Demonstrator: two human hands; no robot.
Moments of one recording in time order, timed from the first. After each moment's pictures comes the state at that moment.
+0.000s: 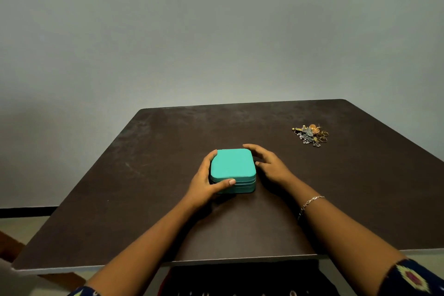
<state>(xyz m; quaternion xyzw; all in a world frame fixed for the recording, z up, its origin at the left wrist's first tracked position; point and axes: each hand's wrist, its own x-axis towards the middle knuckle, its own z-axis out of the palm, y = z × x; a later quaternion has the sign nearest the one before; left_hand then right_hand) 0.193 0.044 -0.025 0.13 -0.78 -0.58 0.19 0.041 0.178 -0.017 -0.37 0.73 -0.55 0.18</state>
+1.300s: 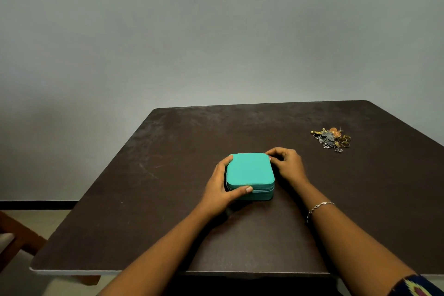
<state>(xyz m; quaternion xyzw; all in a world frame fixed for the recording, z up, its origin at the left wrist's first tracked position) 0.192 0.044 -0.025 0.14 -0.80 -0.55 0.20 0.026 0.160 -0.020 -0.27 0.79 -0.55 0.04</state>
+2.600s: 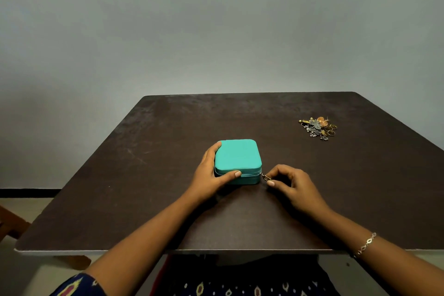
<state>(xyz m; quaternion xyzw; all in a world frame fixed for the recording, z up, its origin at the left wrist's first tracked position) 0.194 0.054 -0.021 0.14 -0.84 -0.47 0.22 0.090 0.247 -0.016 -0.40 0.78 -0.47 0.09</state>
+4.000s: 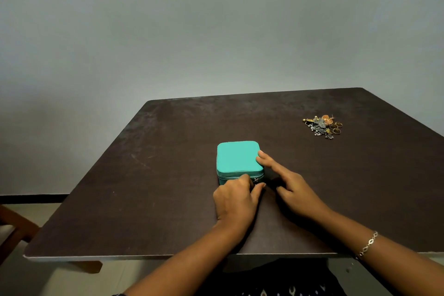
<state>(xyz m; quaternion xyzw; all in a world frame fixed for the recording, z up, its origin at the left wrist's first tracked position) 0.191 0.133 -0.014 0.28 -0.92 -0.15 0.23 0.086 0.234 -0.027 -0.49 0.73 -0.47 0.09</state>
